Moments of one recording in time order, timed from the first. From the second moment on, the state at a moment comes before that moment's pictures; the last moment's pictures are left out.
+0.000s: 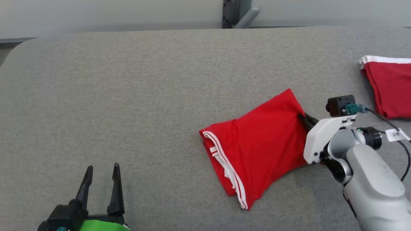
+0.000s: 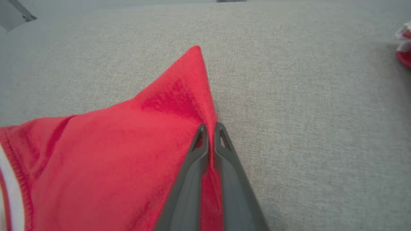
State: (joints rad) left arm 0.09 0.05 -0.02 0.10 -0.24 -0.11 -0.26; right arm -0.48 -0.22 0.23 0.54 0.41 0.13 0.23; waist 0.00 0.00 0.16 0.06
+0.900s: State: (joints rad) left arm 0.02 0.05 -0.03 0.08 -0.19 -0.13 -0.26; right arm -0.86 -0.28 -0.15 0.60 0.28 0.13 0.25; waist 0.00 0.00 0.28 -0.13
